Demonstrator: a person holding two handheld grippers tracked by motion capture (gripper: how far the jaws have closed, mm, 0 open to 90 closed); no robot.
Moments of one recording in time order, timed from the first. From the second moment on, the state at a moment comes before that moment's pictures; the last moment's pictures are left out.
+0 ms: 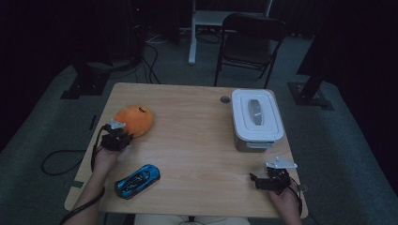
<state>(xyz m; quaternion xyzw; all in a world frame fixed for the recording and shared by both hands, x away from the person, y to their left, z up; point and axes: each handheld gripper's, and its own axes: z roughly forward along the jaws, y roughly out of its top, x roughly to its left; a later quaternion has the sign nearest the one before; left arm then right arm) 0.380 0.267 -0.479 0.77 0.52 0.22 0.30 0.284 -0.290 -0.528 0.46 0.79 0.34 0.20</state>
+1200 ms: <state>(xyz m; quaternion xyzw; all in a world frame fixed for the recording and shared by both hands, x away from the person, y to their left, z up) 0.418 0.234 -0.425 0.80 0.46 0.24 0.31 0.284 -0.291 -0.528 0.46 0.79 0.34 0.20</state>
